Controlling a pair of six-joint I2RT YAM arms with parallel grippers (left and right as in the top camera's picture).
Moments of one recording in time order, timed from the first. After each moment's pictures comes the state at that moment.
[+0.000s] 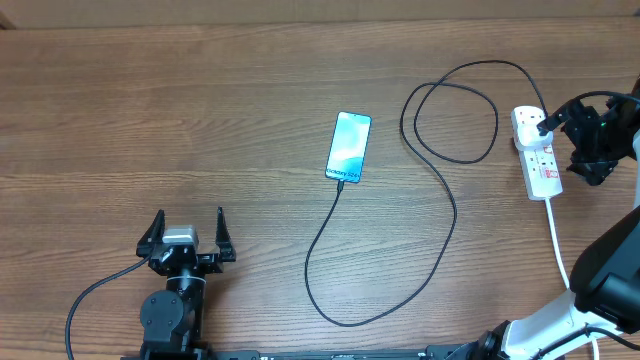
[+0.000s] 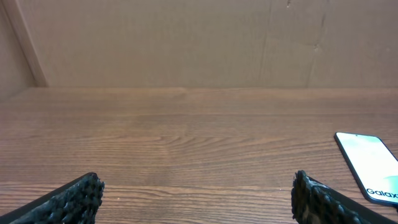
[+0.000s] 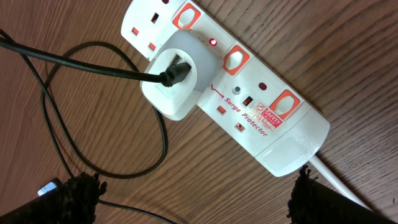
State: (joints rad) left arm -0.07 0.01 0.01 -0.07 -0.10 -0.01; right arm -0.51 1.87 1.58 -1.05 -0.29 0.38
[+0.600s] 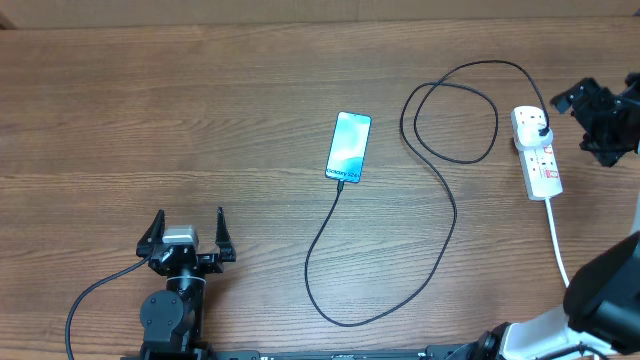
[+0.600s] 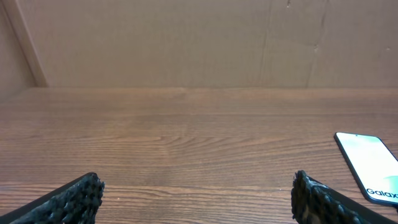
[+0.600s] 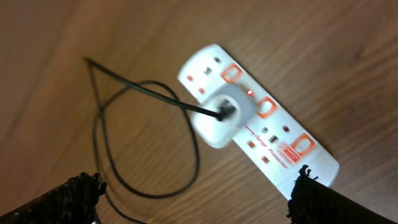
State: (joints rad) left arm -0.07 0.01 0.01 -0.07 -0.10 -0.01; right arm -0.48 1.75 1.58 -0.92 -0.29 0.38
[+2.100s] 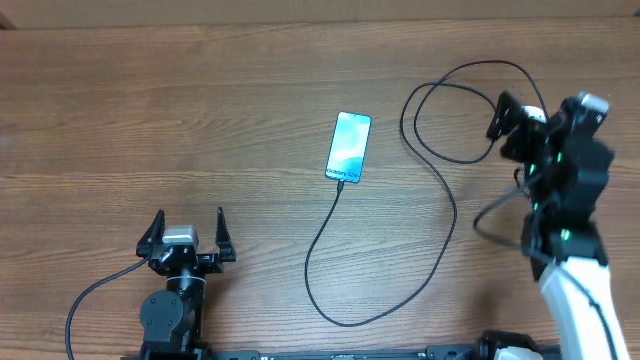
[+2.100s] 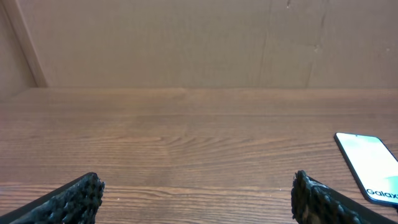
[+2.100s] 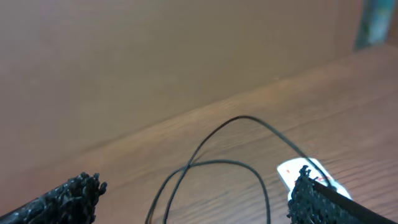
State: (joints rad) left arm -0.07 0.01 0.01 -0.07 -0.10 -0.01; right arm -0.12 1.04 0.65 0.14 -0.04 0.29
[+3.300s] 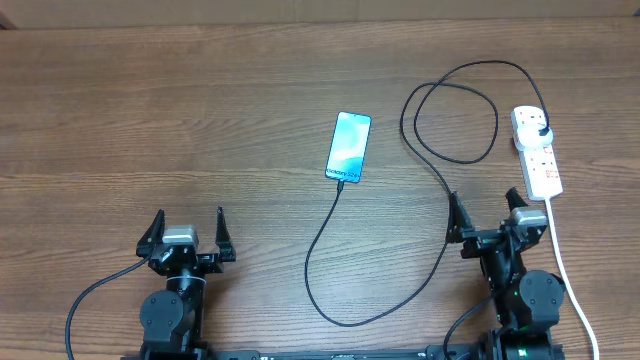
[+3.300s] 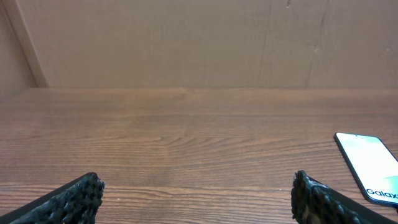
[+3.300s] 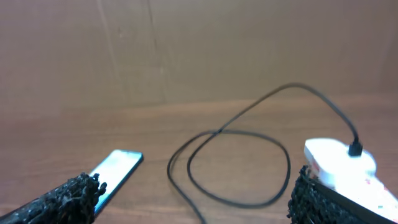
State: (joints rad) left arm -0.07 0.01 0.01 -0.07 -0.10 -0.01; right arm 0.00 0.22 0.02 0.14 -0.11 0.10
